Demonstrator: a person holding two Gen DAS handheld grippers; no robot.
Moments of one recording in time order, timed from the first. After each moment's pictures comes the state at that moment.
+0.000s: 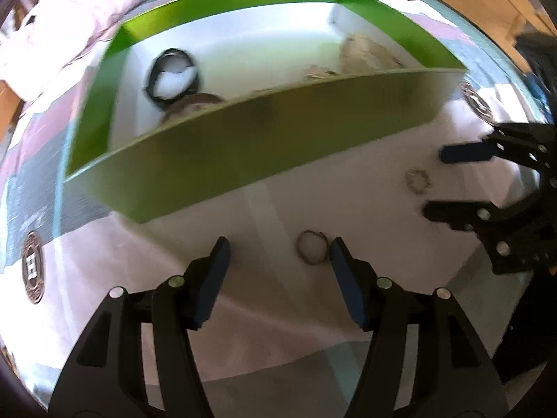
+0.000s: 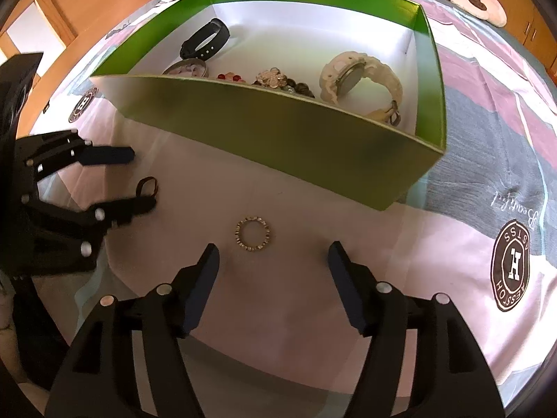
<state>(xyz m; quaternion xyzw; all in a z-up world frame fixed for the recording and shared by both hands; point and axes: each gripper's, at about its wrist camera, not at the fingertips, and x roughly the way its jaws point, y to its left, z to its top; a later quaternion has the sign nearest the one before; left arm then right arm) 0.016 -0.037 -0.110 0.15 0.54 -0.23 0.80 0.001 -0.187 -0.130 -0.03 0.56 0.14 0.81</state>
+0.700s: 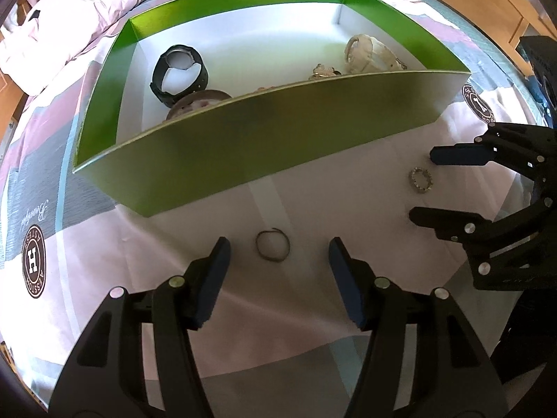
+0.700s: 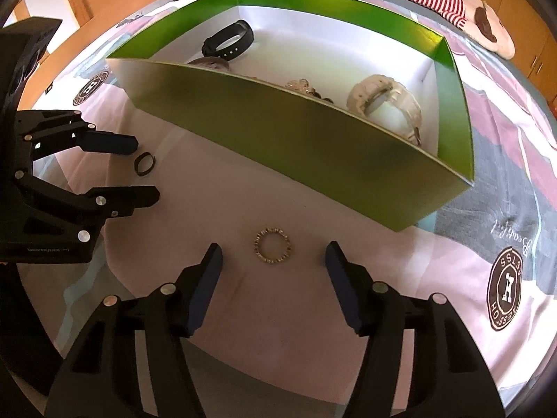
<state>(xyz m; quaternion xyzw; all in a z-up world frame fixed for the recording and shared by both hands) 0.014 -0.041 -0.109 0.15 0.54 -0.24 0.79 -0.001 -0.162 -0.131 -0.08 0.53 0.15 0.83</state>
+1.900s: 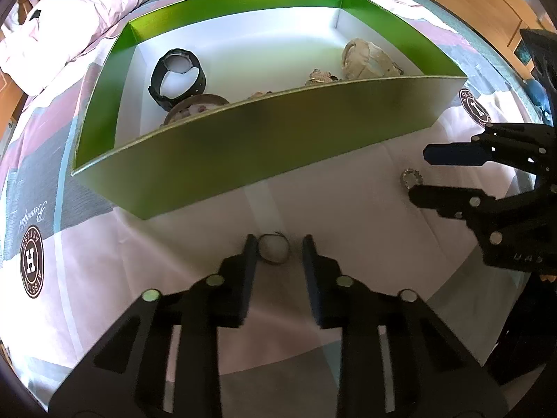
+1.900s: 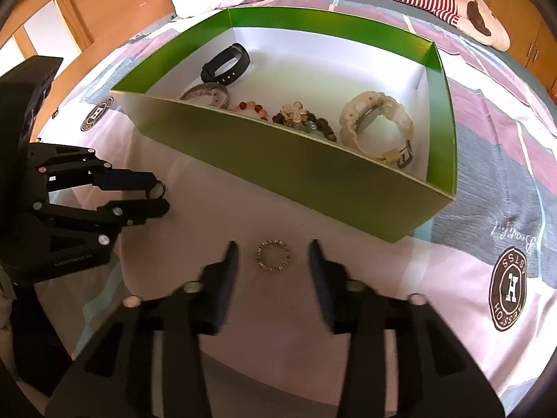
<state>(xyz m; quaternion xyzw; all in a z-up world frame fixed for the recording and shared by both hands) 0.013 -0.041 -0.107 0.14 0.53 -0.25 0.80 -0.001 -0.170 -0.122 -0.03 0.52 0.15 0.84</state>
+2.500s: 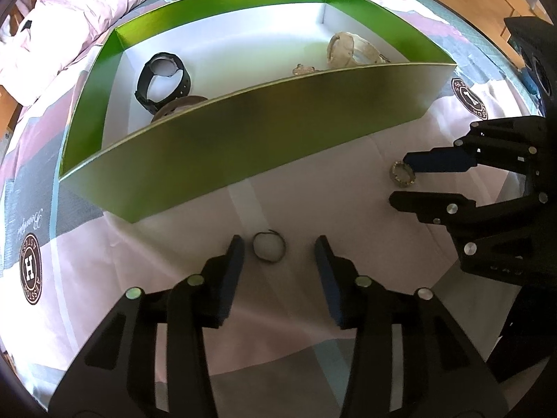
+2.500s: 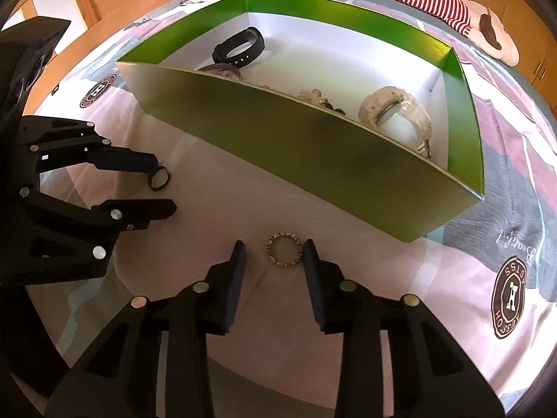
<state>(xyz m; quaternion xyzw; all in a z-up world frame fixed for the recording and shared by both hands) 0.007 -0.050 -0.109 0.16 0.53 -0.26 0.79 -0.002 -0.157 -0.131 -0.07 0.52 0.16 0.84</state>
